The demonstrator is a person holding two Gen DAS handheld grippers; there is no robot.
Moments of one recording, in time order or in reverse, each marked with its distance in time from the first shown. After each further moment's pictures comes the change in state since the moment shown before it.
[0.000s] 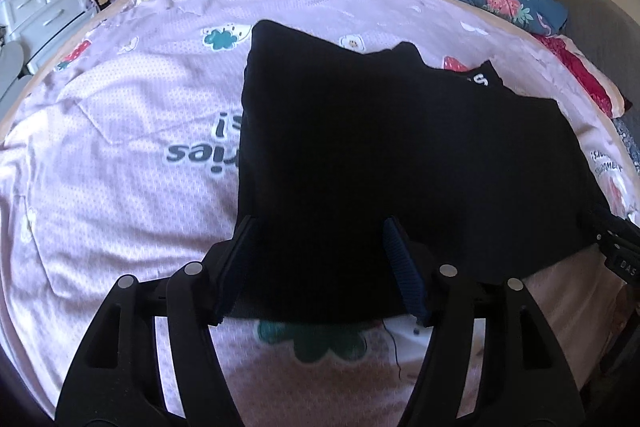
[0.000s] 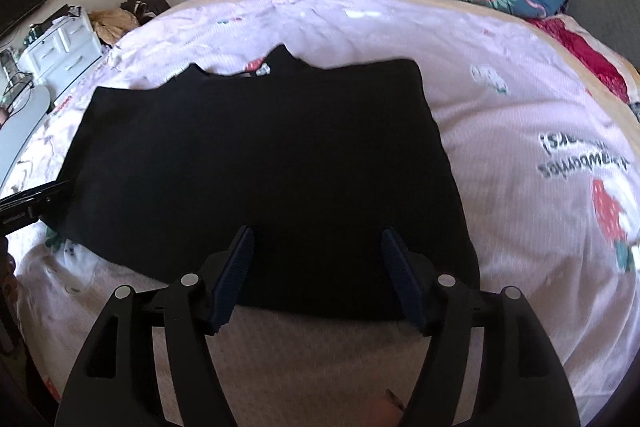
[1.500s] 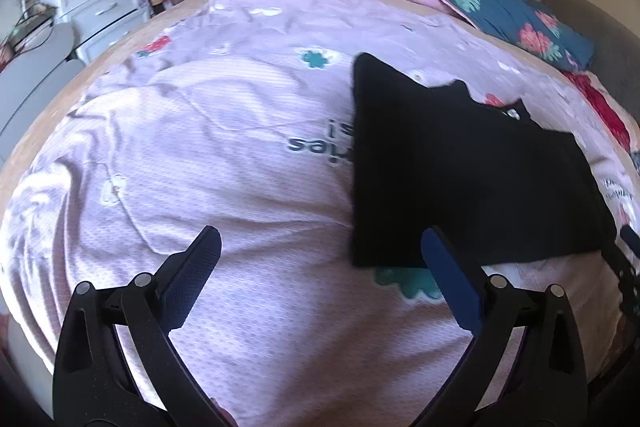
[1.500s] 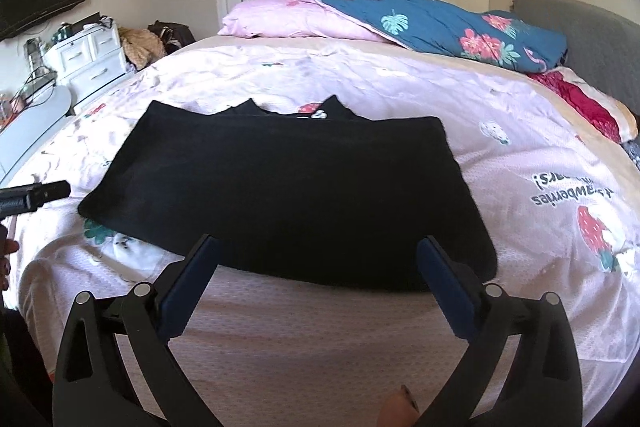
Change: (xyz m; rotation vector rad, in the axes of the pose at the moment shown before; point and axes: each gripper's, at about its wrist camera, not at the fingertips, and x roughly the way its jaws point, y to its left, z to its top) left arm -0.058 0.059 -0.020 -0.123 -0.097 0.106; right arm -0.055 0.066 -0.022 -0.105 -0.212 0.014
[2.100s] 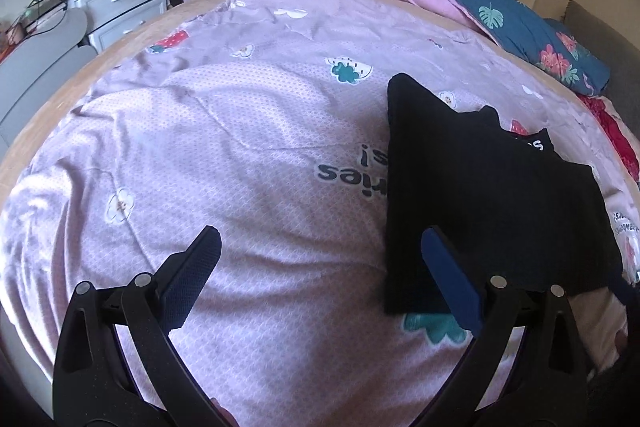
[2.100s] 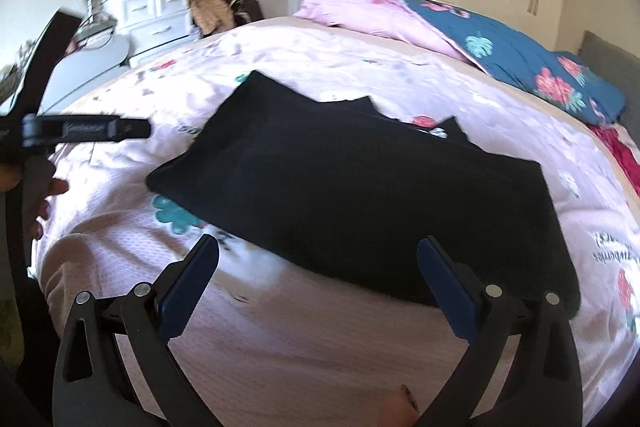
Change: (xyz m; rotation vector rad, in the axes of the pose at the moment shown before) left arm 0.020 0.018 0.023 -0.059 -0.005 0.017; right arm 0.024 0.107 0.009 -0.238 0.034 0.146
